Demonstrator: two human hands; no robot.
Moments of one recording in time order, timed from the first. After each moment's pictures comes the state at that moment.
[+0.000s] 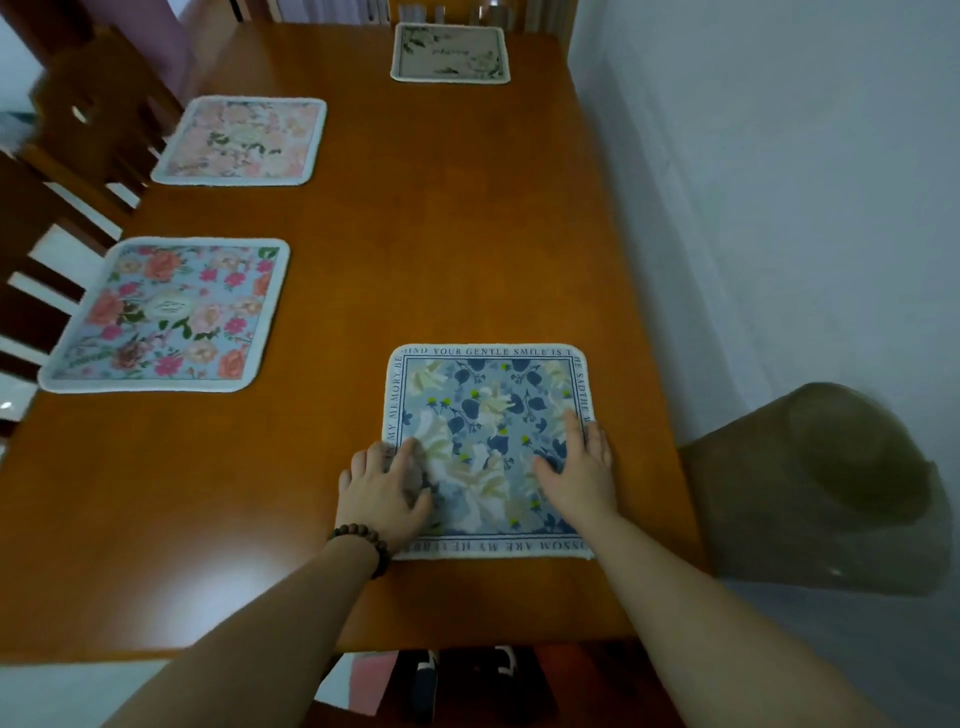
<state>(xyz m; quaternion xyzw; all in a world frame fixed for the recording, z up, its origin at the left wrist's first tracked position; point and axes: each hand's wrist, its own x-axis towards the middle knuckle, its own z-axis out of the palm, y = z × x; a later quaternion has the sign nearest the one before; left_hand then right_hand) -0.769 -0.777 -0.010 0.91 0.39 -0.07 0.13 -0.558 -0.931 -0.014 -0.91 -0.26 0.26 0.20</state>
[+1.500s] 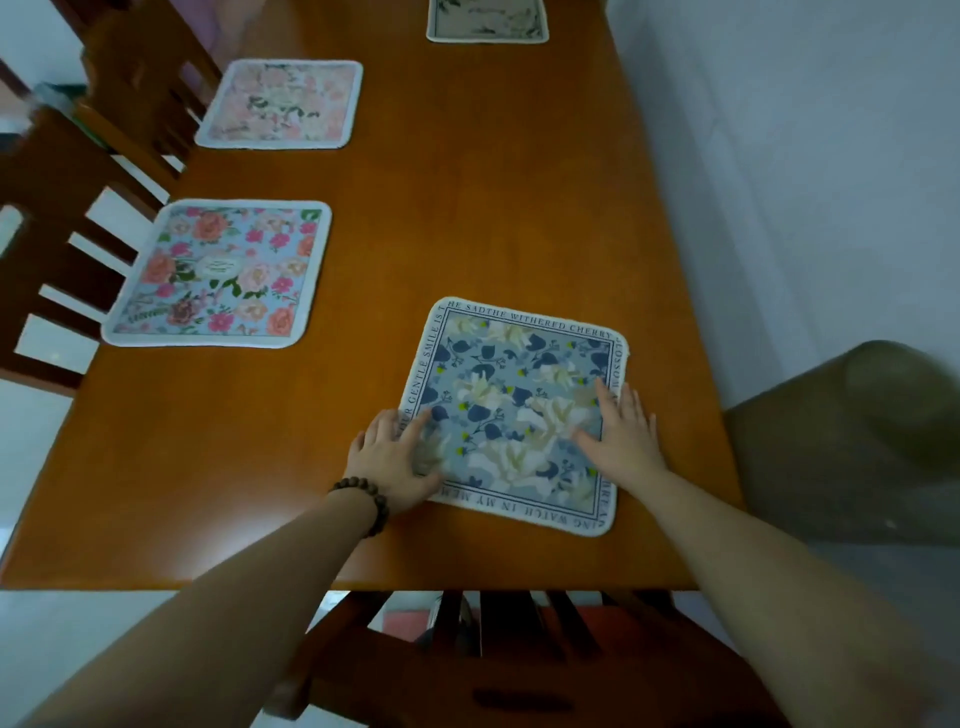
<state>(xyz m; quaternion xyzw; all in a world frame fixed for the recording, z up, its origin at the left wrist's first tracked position) -0.820 -0.753 -0.006 0.89 0.37 -0.15 0.20 -0.556 -0.936 -0.019 -0.90 -0.34 0.27 0.09</state>
